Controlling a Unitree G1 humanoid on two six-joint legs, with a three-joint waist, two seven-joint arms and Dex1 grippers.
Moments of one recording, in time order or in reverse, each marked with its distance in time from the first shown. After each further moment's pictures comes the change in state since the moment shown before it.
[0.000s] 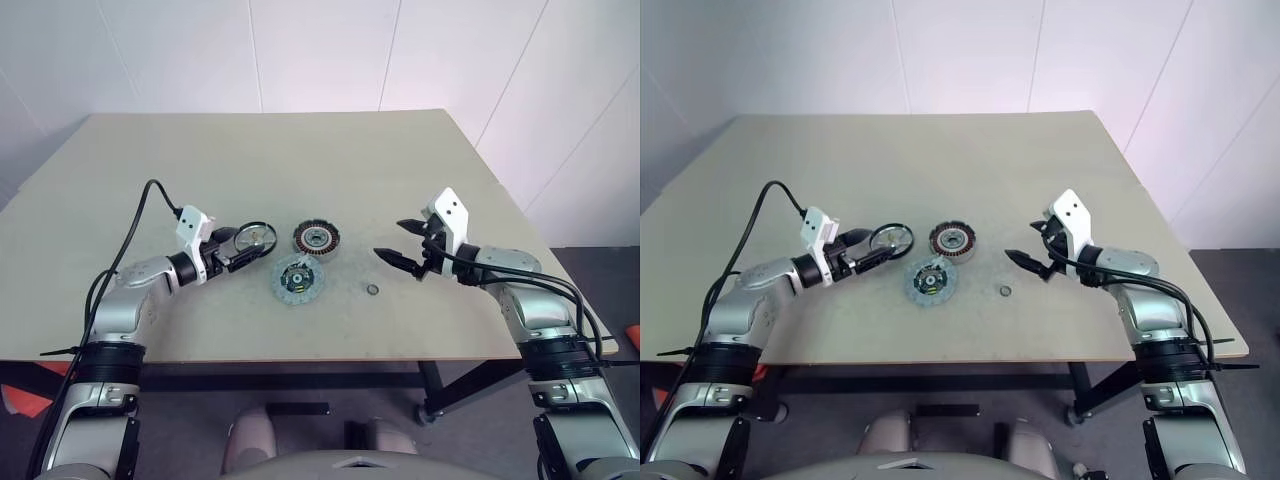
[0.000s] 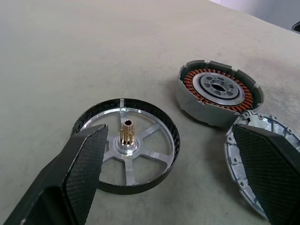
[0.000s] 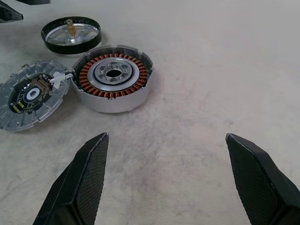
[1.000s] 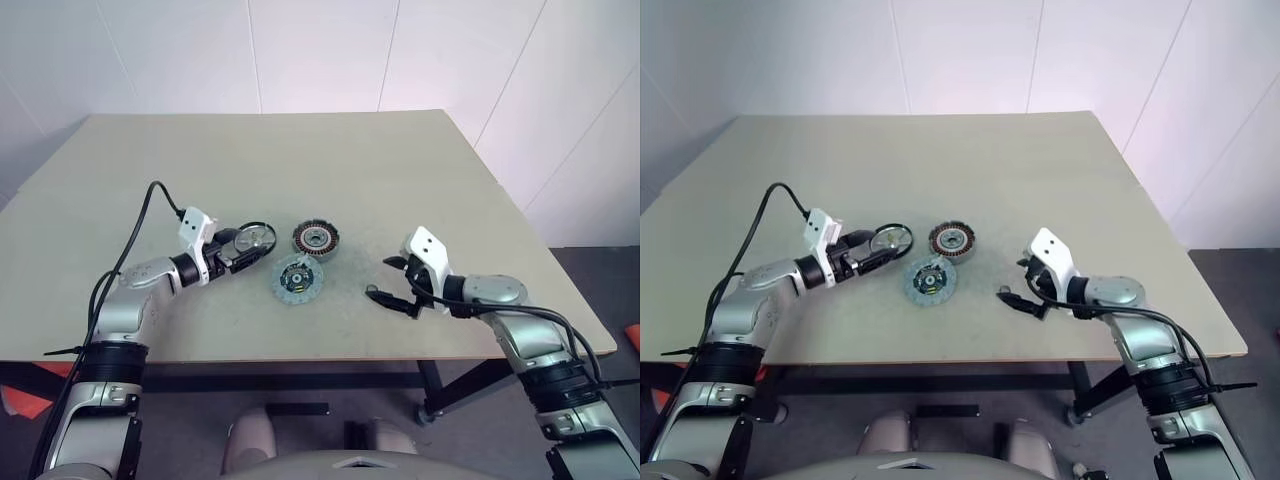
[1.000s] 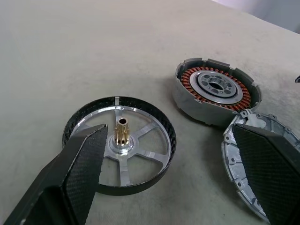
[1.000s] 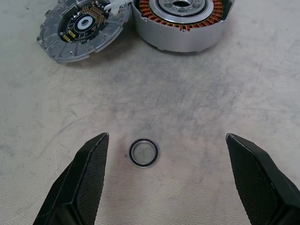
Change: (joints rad) left arm -0.004 -0.009 -0.007 0.023 0.004 -0.001 0.001; right arm 0.133 -0.033 0.125 -0.096 -0.051 0.020 0.053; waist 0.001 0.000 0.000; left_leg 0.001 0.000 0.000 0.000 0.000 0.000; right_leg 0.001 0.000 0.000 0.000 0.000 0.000
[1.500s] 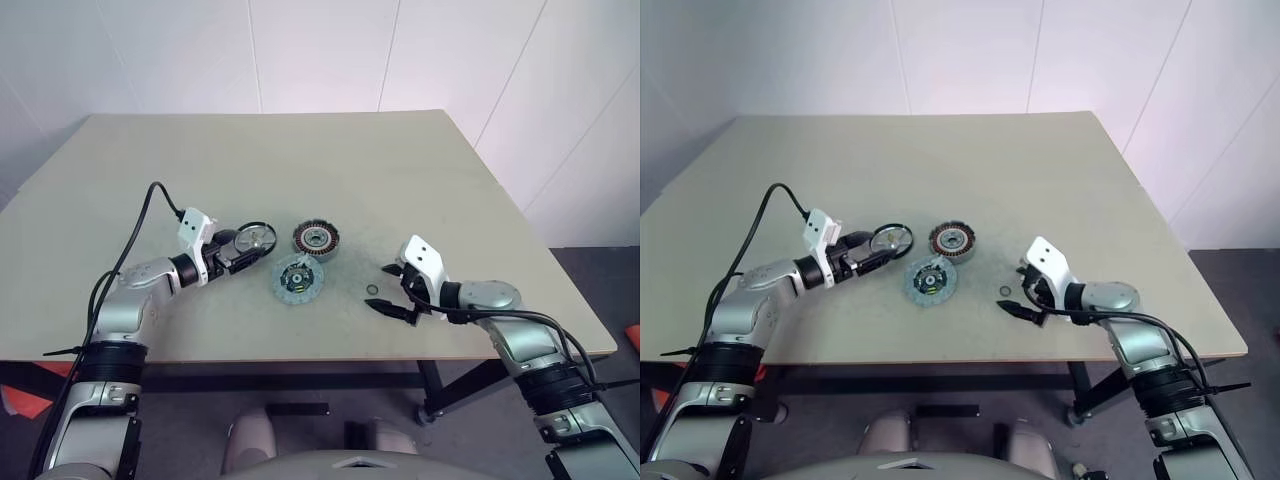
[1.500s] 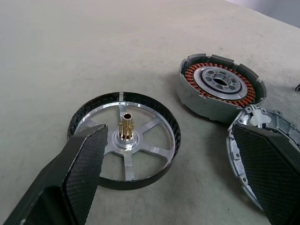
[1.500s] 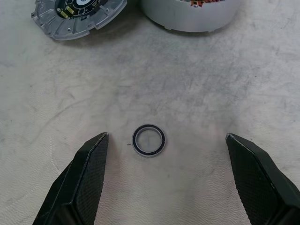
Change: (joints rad) left arm 0.000 0.003 0.000 0.002 0.012 -0.002 0.001; right arm -0.003 0.004 0.034 0.070 -0.040 -0.070 -0.004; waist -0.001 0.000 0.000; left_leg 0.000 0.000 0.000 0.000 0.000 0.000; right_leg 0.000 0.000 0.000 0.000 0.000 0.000
